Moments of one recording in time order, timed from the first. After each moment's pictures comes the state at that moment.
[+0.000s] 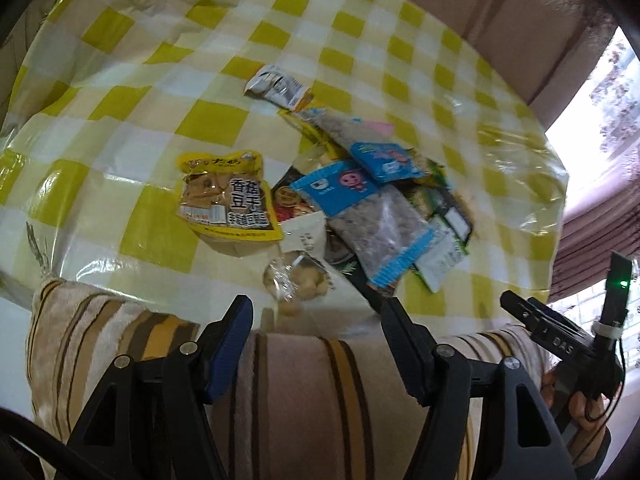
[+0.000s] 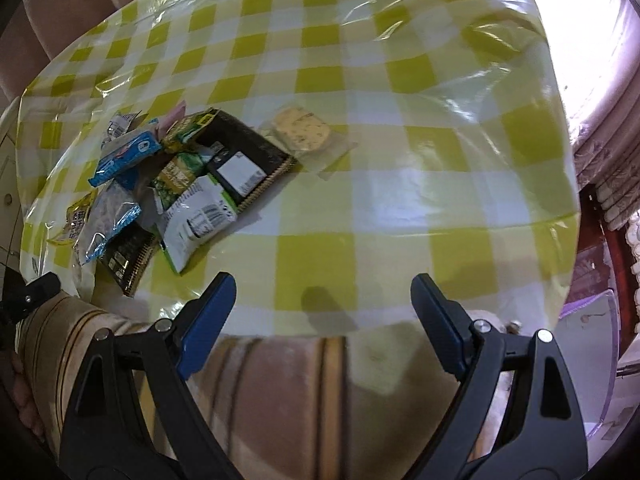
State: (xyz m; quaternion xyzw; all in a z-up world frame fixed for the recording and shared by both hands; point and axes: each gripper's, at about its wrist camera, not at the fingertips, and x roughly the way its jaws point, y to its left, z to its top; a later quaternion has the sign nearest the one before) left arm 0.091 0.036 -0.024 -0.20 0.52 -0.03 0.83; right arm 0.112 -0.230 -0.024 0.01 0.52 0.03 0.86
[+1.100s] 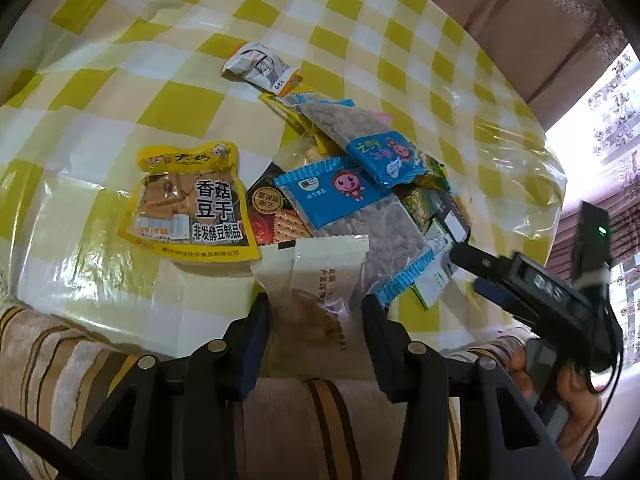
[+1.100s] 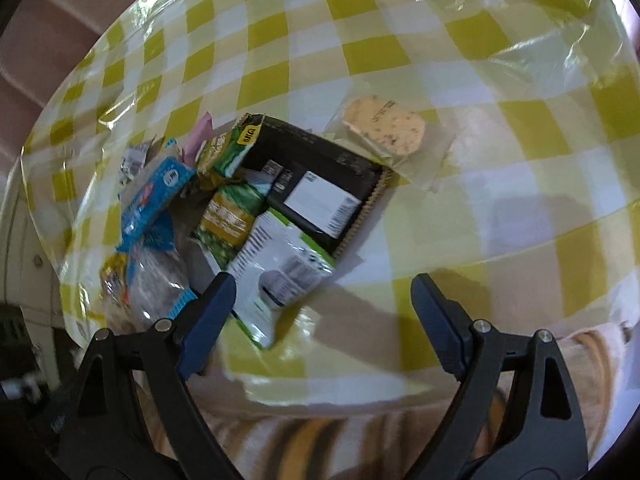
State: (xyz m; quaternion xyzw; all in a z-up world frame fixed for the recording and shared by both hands) left arm 0.114 0.037 -0.040 -0.23 0.53 -0.07 0.81; right arm 0.170 -0.188 -0.053 0.14 0.56 0.05 0.82
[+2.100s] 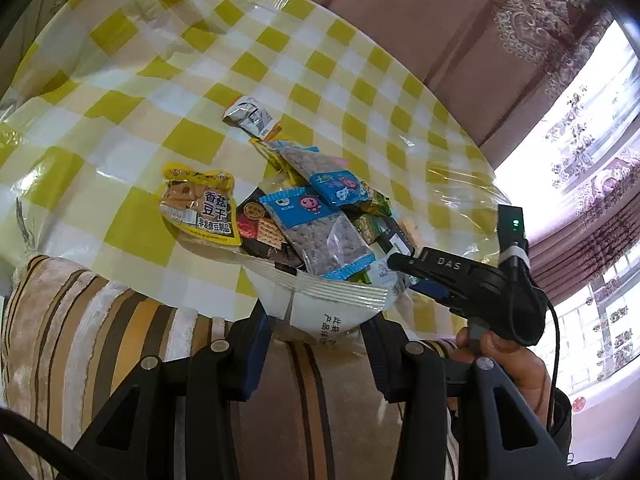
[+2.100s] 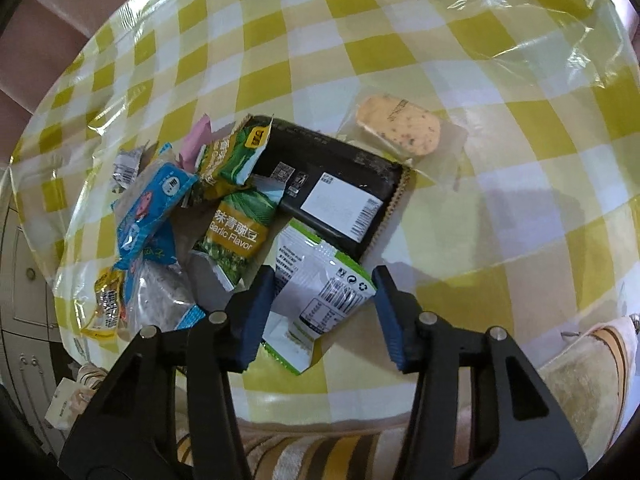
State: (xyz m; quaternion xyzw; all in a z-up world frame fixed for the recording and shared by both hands) left arm 0.050 0.045 -0.002 -0.28 0.43 -0.09 0.85; right arm 0.169 -0.178 -0.051 0.14 0.54 0.03 0.83
